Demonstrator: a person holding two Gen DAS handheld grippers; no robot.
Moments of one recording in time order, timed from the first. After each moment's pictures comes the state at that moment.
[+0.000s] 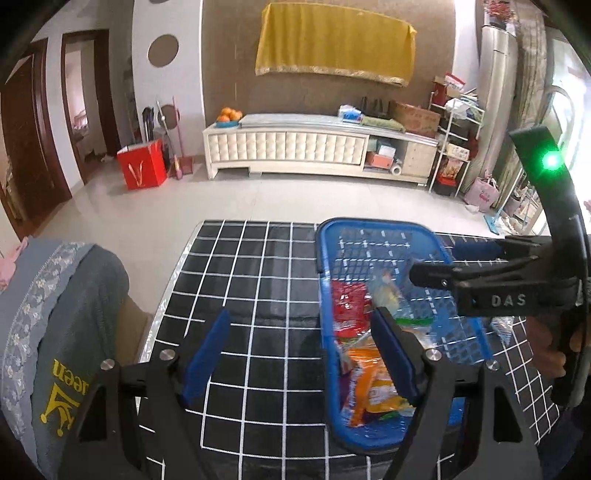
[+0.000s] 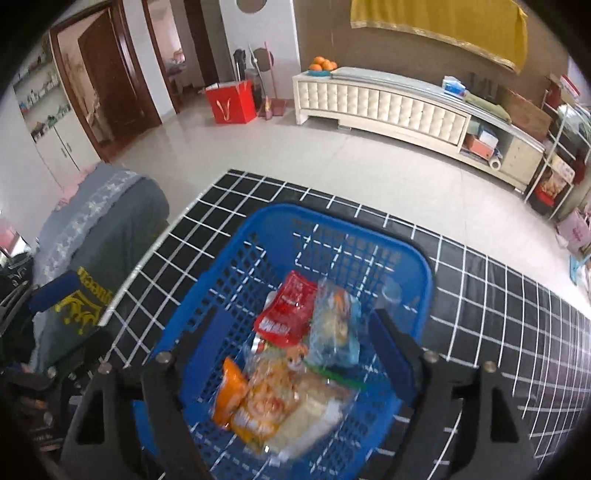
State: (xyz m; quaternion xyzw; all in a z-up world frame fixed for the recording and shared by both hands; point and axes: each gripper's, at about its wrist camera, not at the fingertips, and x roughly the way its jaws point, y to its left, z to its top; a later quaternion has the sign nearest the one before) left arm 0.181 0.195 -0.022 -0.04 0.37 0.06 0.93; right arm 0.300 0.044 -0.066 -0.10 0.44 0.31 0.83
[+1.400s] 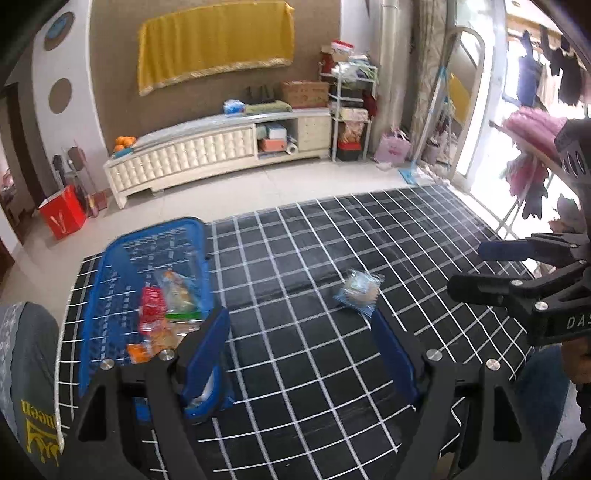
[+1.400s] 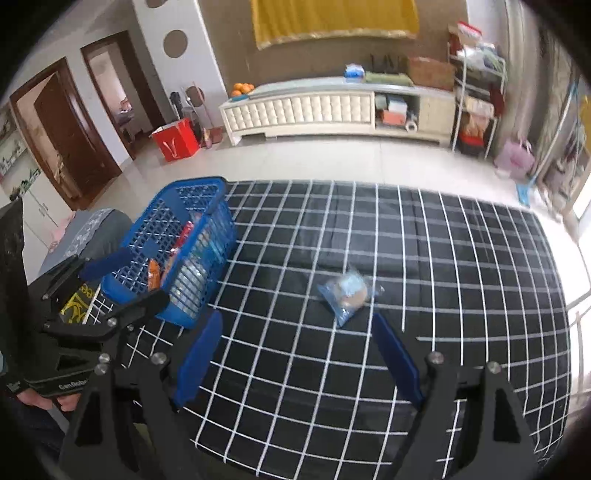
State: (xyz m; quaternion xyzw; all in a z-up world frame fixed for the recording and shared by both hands) left arm 0.188 -0.063 -0.026 0.04 0.39 -0.10 0.91; right arm 0.227 -0.221 -0.051 -0.01 0.45 0.23 0.87
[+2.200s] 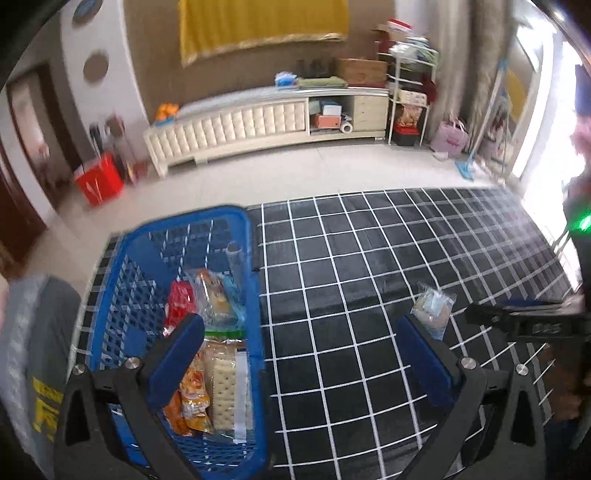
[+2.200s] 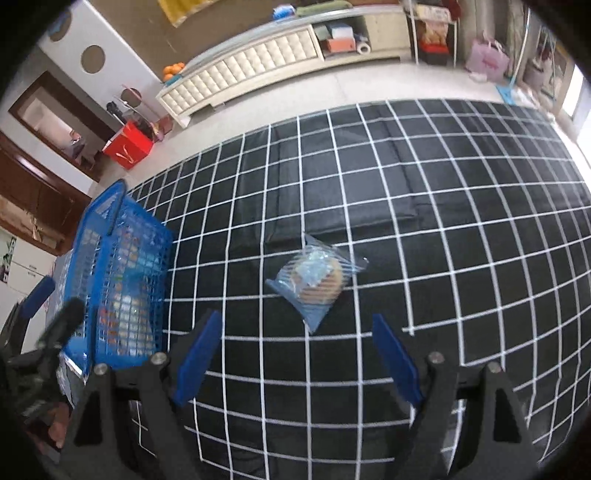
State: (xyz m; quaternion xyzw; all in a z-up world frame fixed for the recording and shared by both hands) left arm 0.272 -0.018 -0.052 0.01 0.43 0.01 0.90; right arm 0.325 -0.238 -0.143 0.10 0.56 0.16 0.81
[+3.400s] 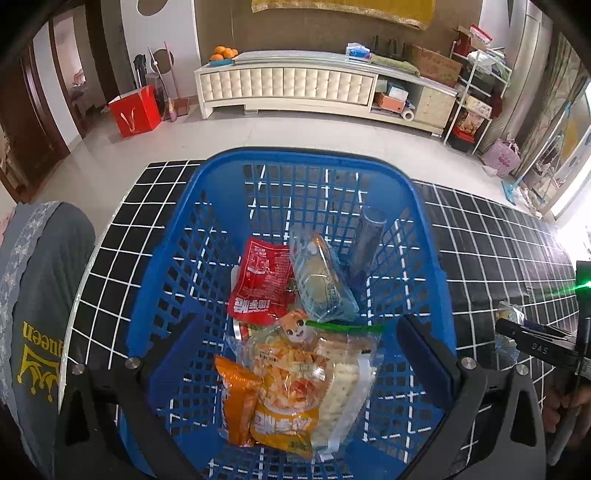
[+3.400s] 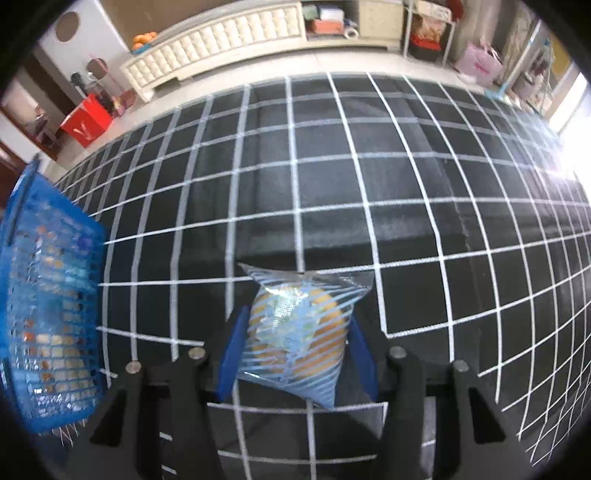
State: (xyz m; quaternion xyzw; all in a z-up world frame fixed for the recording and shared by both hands) left arm 0.291 0.096 -0.097 -0.07 0.48 0.08 0.87; right arm 0.349 -0.202 -0.188 0.02 0.58 0.10 0.81
